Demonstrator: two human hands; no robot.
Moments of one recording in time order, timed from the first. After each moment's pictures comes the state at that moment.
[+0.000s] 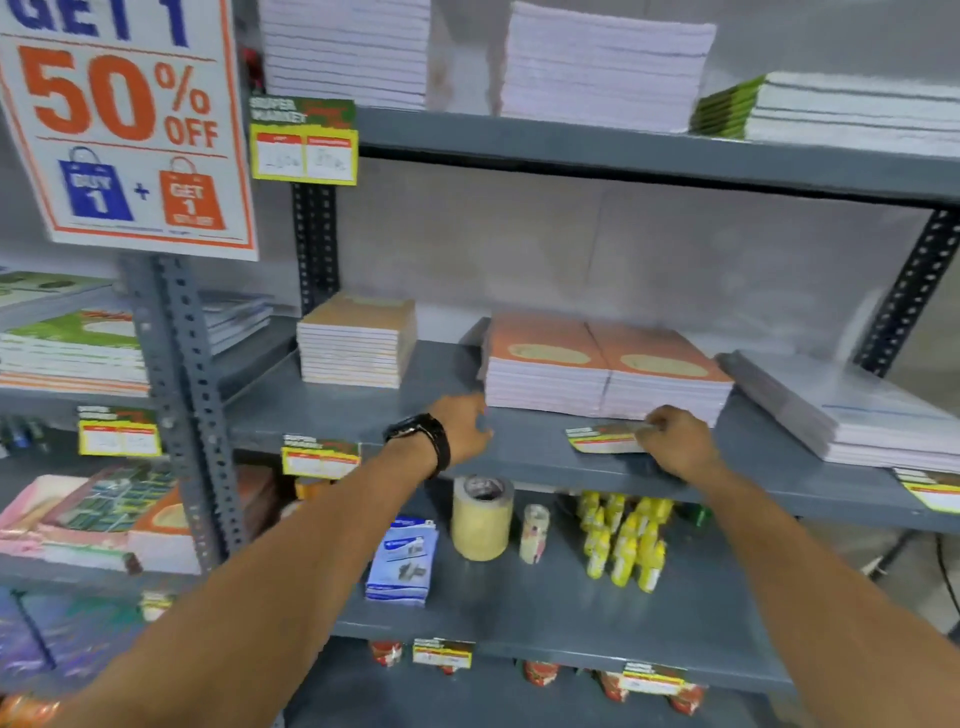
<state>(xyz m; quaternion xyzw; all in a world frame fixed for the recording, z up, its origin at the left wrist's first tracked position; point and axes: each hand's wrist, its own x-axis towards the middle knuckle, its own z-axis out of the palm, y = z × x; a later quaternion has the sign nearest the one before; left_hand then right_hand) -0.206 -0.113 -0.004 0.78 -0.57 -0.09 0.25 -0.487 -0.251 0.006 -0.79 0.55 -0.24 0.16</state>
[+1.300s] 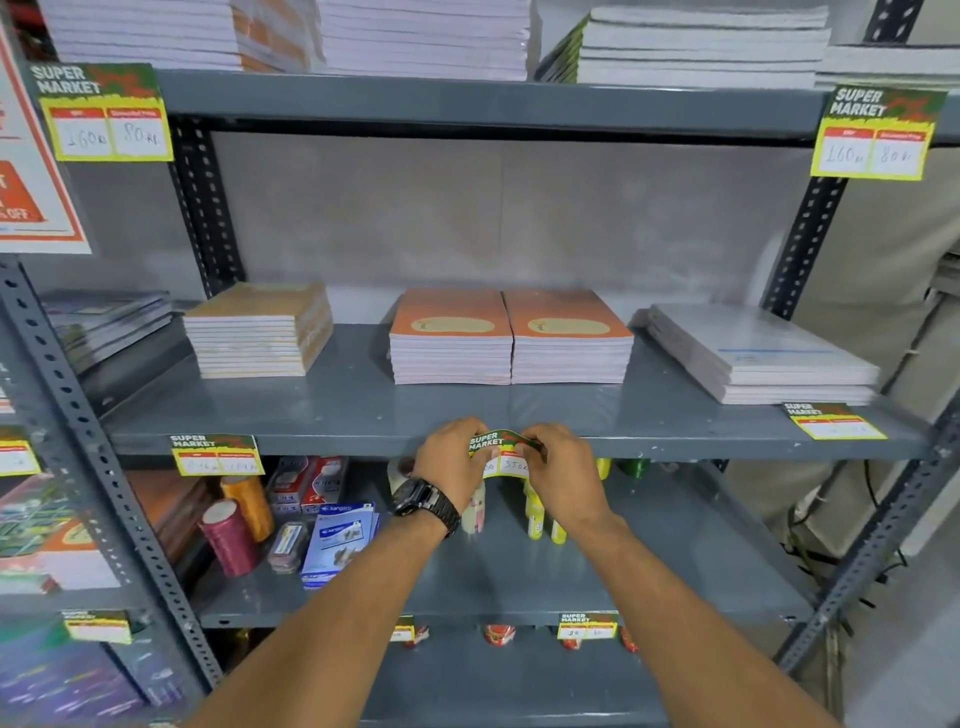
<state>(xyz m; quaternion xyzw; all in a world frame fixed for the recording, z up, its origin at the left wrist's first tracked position) -0.355 -0.122 -0.053 0.73 -0.55 0.00 0.40 -0.502 -0.181 -0.056 -0.81 0.40 -0.39 0.18</state>
